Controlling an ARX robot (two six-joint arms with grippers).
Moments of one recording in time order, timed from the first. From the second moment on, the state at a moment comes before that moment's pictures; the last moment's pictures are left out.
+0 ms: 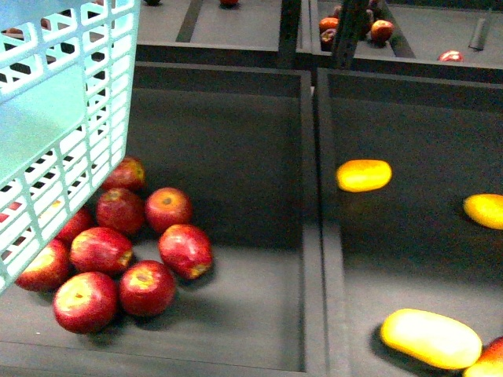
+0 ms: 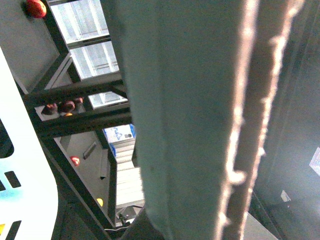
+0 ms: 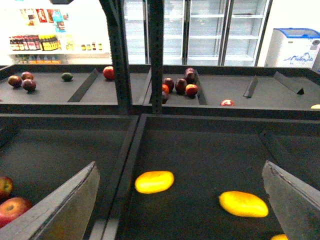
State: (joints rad) left arm 0.03 0.85 0.55 0.53 0.21 -1.39; right arm 0.00 0.00 0.01 0.00 0.00 0.00
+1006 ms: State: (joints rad) left arm -0.23 1.44 0.95 0.13 0.52 -0.58; right arm 0.00 0.00 0.01 0.00 0.00 0.00
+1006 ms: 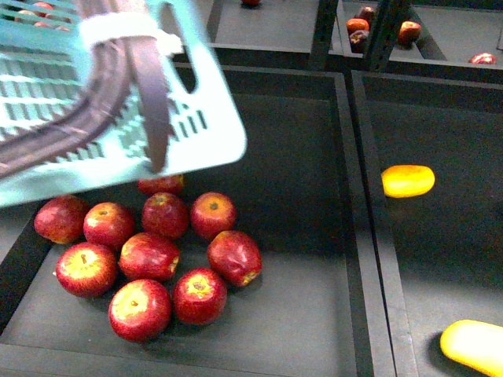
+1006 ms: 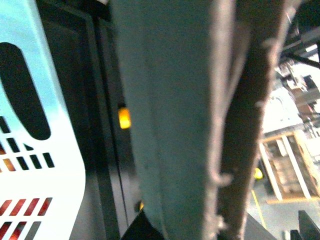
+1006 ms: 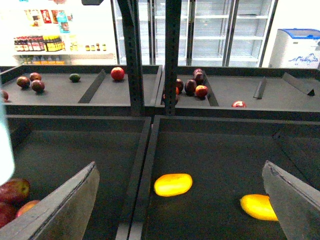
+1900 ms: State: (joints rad) left arm -0.44 1.77 1.03 0.71 0.57 -1.10; right arm 0.00 0.00 0.01 0.00 0.00 0.00
